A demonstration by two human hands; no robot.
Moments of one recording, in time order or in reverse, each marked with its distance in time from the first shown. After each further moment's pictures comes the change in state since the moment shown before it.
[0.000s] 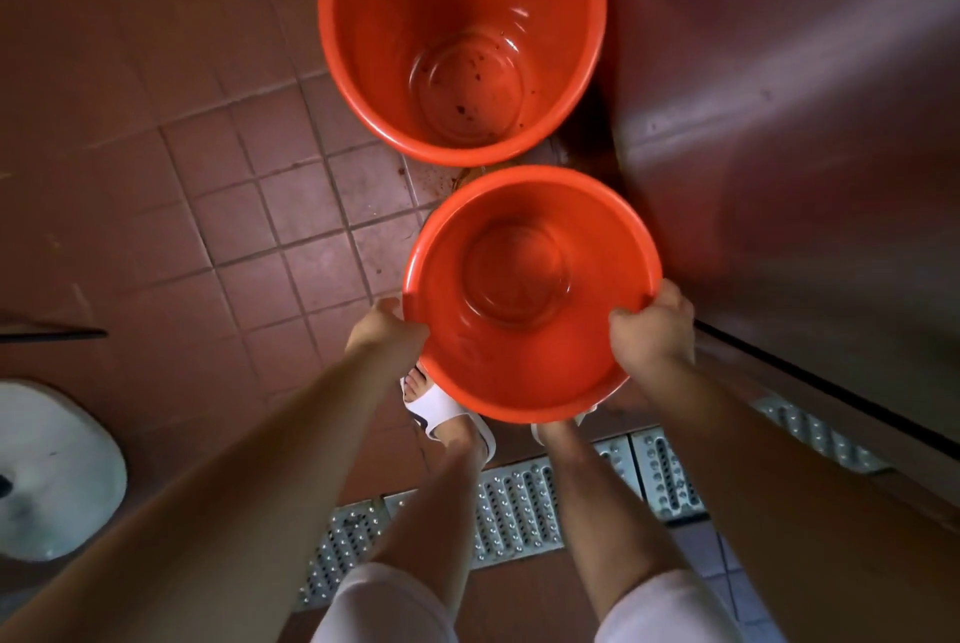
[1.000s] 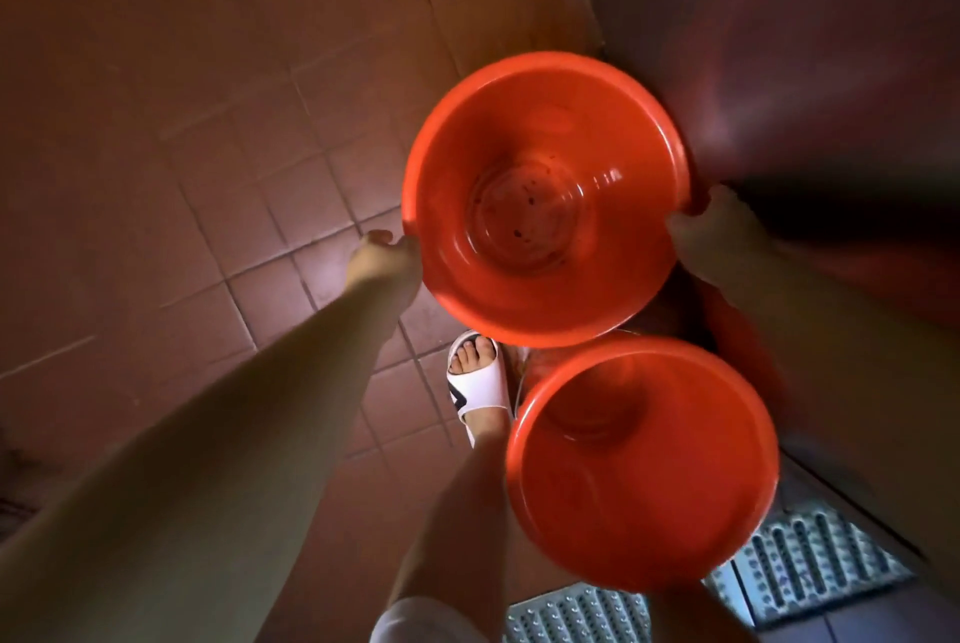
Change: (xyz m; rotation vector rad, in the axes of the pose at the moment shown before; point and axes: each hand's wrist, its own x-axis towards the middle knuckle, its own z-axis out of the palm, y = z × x) left_hand 0.152 0.206 -0.198 -0.114 0.193 0.132; right_hand 0.136 -0.281 -0.030 -0.034 0.025 -0.111
